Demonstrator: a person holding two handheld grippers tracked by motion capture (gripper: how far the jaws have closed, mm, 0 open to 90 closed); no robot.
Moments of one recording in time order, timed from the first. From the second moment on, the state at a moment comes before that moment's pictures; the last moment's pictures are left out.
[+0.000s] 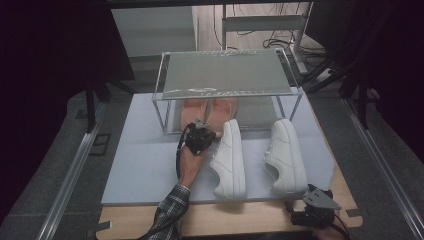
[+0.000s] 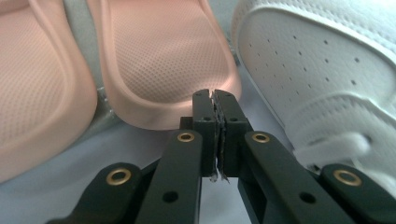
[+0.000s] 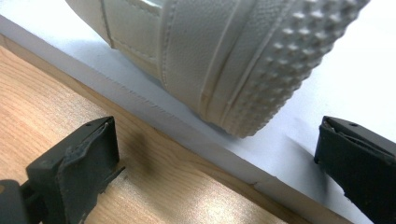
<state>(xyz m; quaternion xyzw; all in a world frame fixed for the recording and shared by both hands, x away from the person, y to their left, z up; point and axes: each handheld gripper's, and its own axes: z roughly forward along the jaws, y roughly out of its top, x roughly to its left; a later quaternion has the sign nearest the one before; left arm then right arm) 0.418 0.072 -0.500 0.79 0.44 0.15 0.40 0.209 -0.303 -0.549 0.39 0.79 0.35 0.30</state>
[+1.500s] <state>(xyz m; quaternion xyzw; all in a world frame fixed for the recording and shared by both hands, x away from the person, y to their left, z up) 0.428 0.138 -0.487 0.73 0.51 0.25 0.39 0.209 -0.303 -0.549 0.39 0.79 0.35 0.30</state>
